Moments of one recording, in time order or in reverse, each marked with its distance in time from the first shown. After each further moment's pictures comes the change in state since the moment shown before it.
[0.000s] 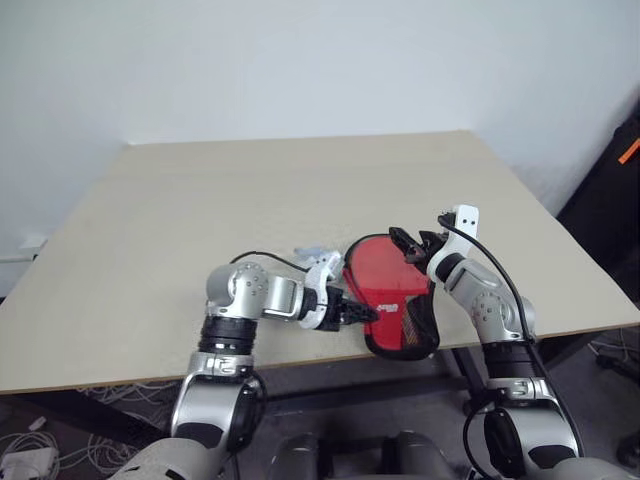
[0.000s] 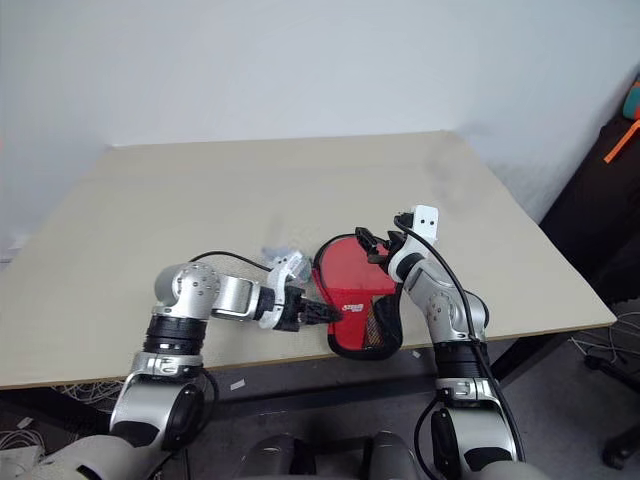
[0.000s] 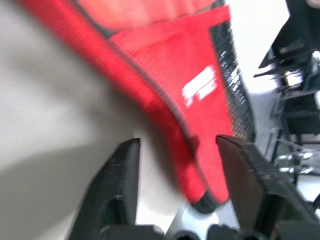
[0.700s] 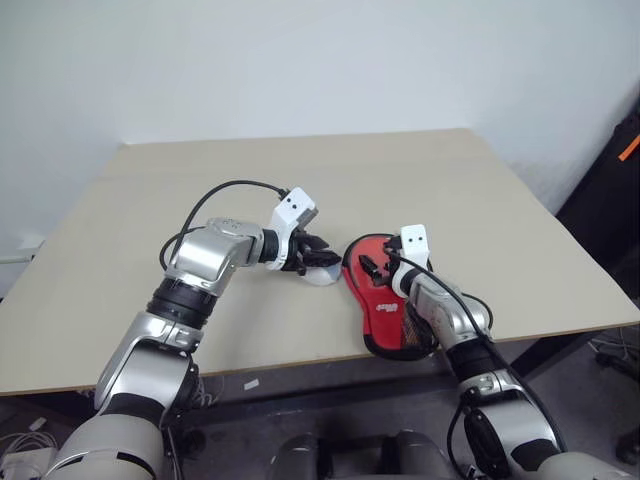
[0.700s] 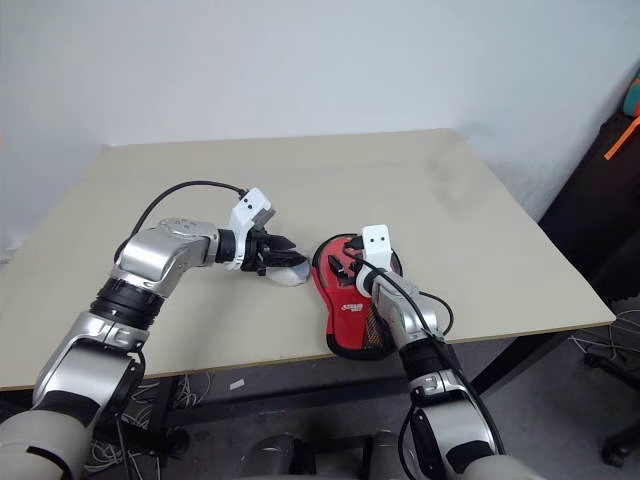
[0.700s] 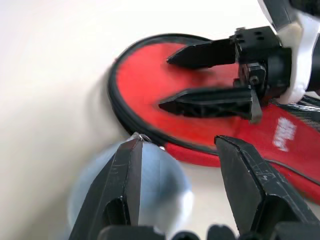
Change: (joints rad) left arm -0.176 0.282 -0.365 0.263 0.394 -0.913 -0.531; right arm -0.073 0.085 0.227 0.296 -0.323 -0.217 -0.044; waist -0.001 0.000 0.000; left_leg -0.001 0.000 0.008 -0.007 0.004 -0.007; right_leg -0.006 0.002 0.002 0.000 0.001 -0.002
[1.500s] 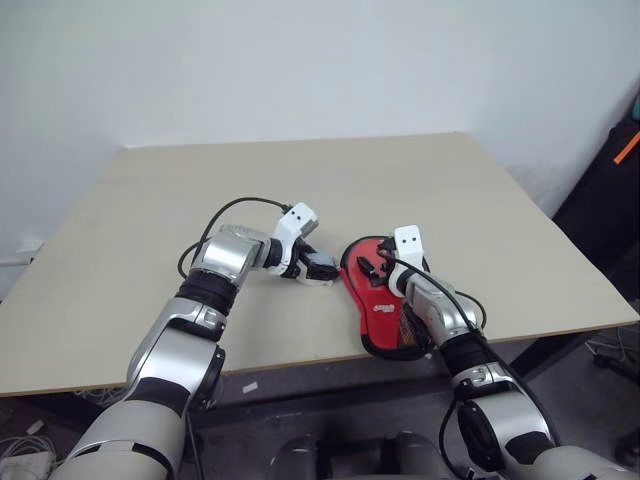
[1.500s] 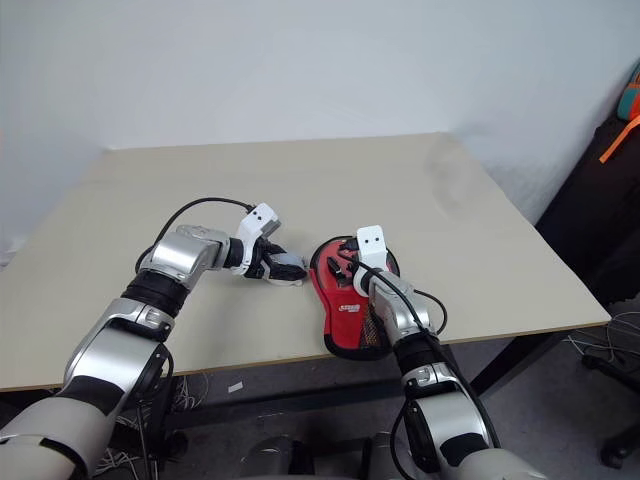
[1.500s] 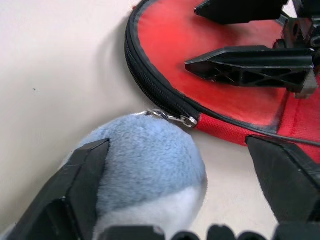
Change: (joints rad) left arm -0.082 -0.092 0.021 0.286 0.187 -0.028 -0.087; right arm -0.013 0.037 -0.068 0.049 -0.015 -0.003 0.044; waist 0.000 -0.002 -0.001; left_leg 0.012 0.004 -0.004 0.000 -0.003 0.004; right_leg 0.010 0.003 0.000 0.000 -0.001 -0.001
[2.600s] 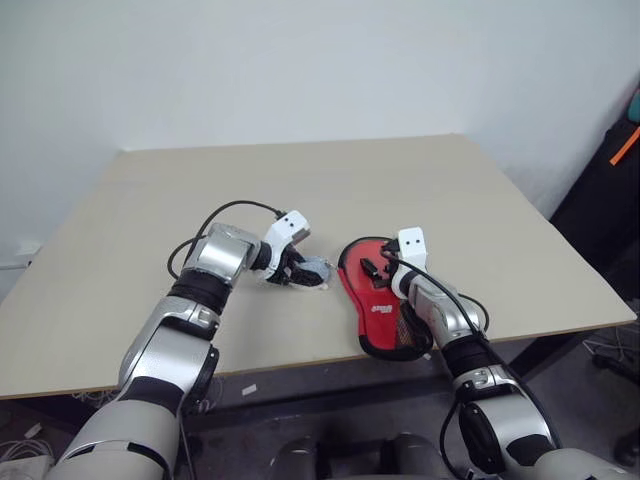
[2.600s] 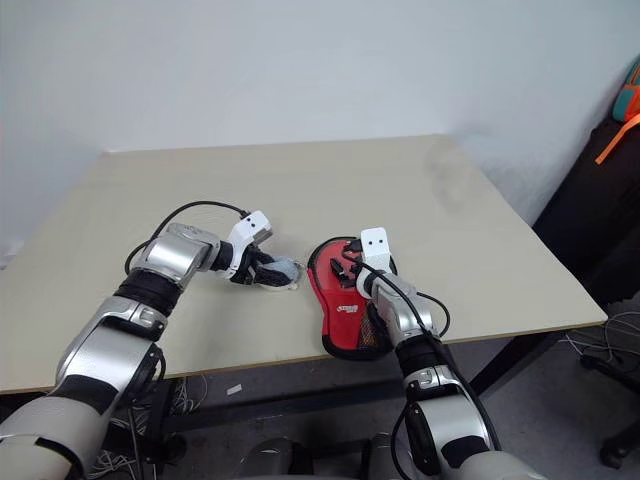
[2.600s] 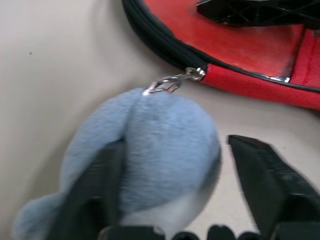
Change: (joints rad) left arm -0.018 0.018 -0.018 0.080 0.118 -0.021 -0.095; right arm 0.016 -0.005 -0.017 -0.017 0.000 0.022 -0.003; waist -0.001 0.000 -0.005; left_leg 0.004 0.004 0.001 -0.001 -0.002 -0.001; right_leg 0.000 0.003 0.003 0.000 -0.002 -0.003
